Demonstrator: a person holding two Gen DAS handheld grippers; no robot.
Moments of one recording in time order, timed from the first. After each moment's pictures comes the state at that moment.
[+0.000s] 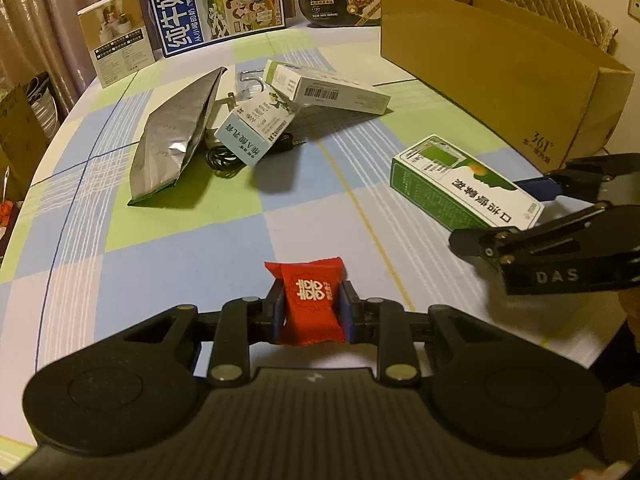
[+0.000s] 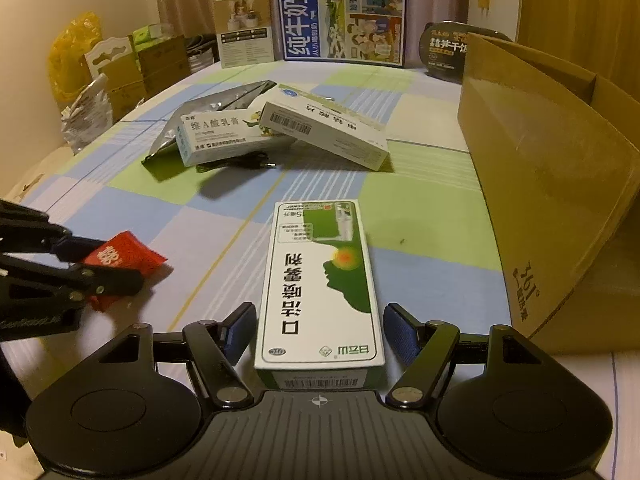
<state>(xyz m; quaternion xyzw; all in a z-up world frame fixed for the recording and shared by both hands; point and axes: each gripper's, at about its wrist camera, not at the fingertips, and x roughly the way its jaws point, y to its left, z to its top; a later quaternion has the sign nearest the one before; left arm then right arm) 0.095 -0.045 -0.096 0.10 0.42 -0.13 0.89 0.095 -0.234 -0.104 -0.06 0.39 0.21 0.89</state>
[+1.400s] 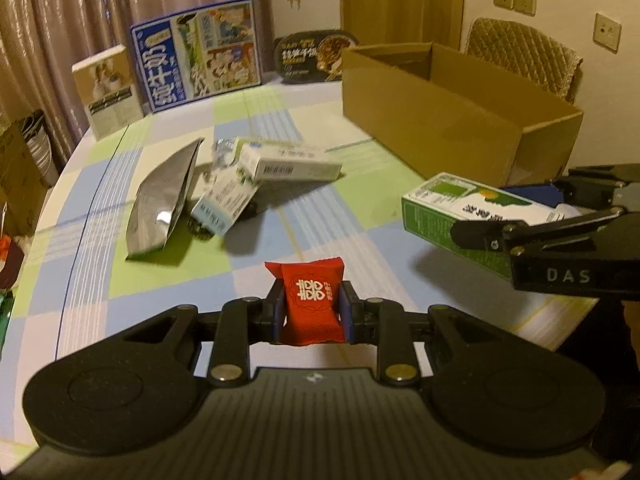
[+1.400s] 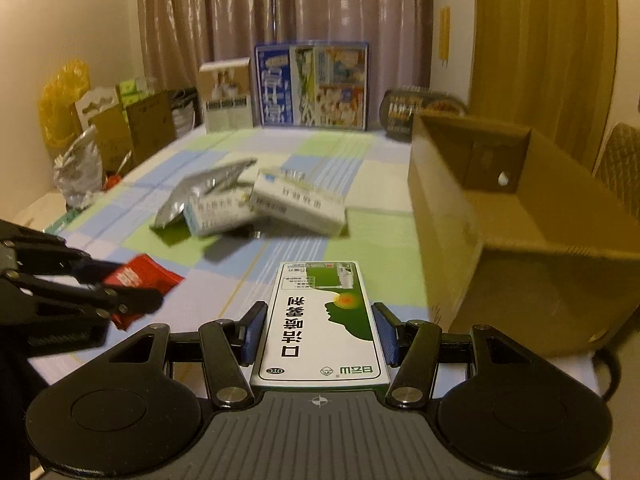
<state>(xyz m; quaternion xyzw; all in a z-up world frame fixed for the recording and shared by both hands) 0.063 -0.075 -0.033 0.10 0.36 -0.16 0.91 0.043 -0.261 -0.020 -0.04 0.31 0.18 0.93</state>
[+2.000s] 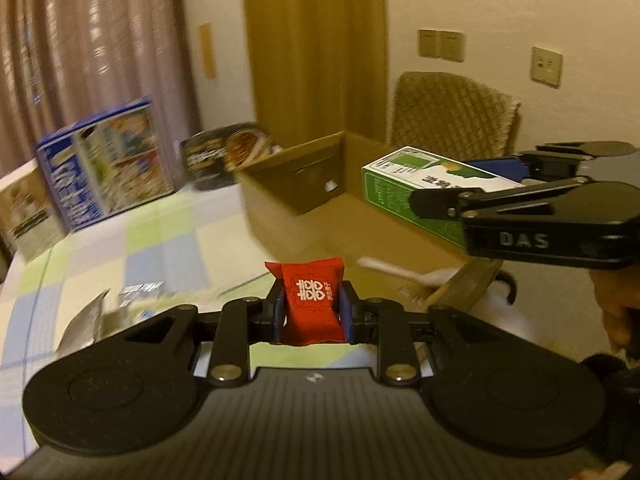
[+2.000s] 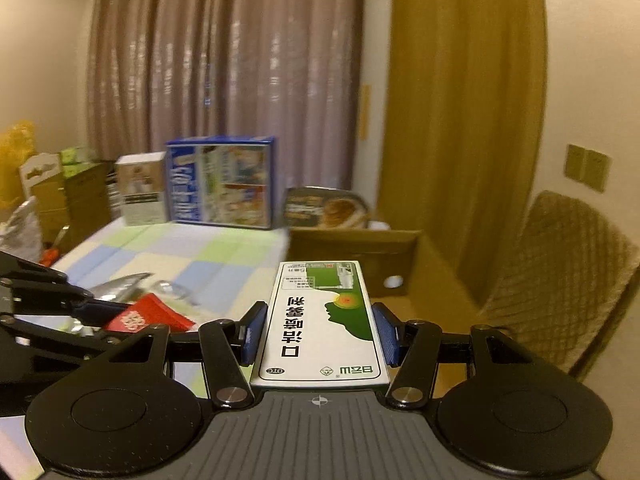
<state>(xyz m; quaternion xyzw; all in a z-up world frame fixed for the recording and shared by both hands) 0.121 -0.199 0.037 0.12 0.28 -0.26 0.92 0.101 -0.365 0.050 -0.04 0.22 0.08 0.97</state>
